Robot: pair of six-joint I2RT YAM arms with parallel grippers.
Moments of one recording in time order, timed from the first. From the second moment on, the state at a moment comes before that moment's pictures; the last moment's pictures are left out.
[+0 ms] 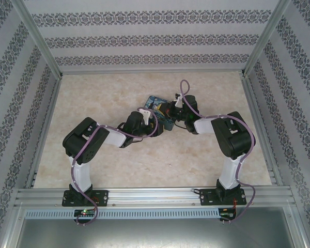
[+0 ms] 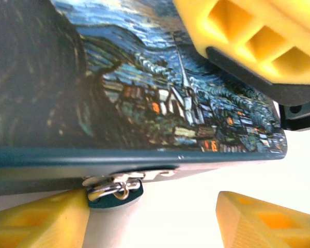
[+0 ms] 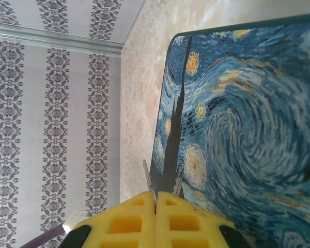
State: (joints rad) left arm -0.58 1.93 0.80 0.62 0.35 -0.58; right arm 0.37 1.90 0.89 0.65 -0.61 1.18
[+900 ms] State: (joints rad) left arm -0.58 2.04 0.72 1.03 0.34 -0.91; right arm 0.37 1.90 0.89 0.67 -0.61 1.18
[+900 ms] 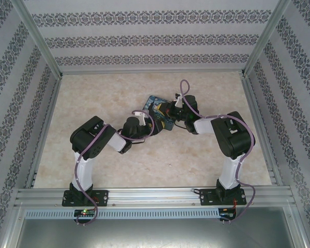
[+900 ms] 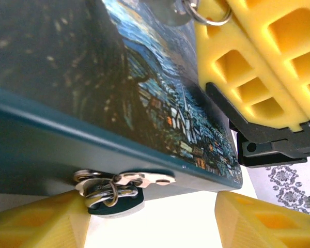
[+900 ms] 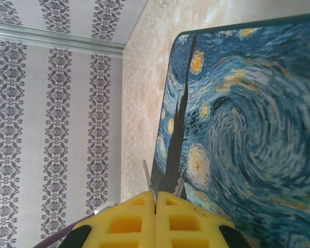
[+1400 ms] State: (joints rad) left arm -0.61 2.07 0.70 1.14 0.27 -0.98; right arm 0.37 1.91 0.89 0.68 -0.61 1.18
